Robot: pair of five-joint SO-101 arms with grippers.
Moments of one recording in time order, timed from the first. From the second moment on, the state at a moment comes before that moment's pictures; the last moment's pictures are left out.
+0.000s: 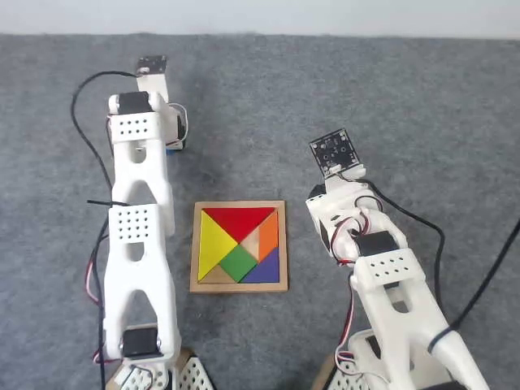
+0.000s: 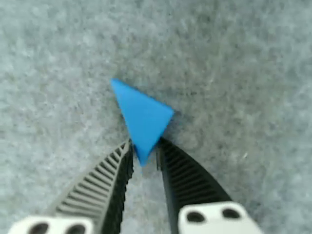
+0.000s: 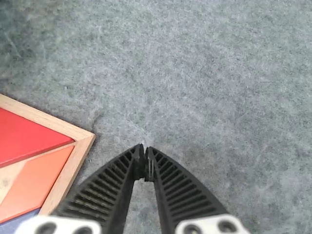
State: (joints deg) left arm -12.8 78.6 -84.6 98.2 4.3; right arm -17.8 -37.0 64.8 24.1 10.5
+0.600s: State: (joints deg) left arm -14.2 70.4 -80.2 91.6 28.5; right arm -17.8 -37.0 64.8 24.1 12.1
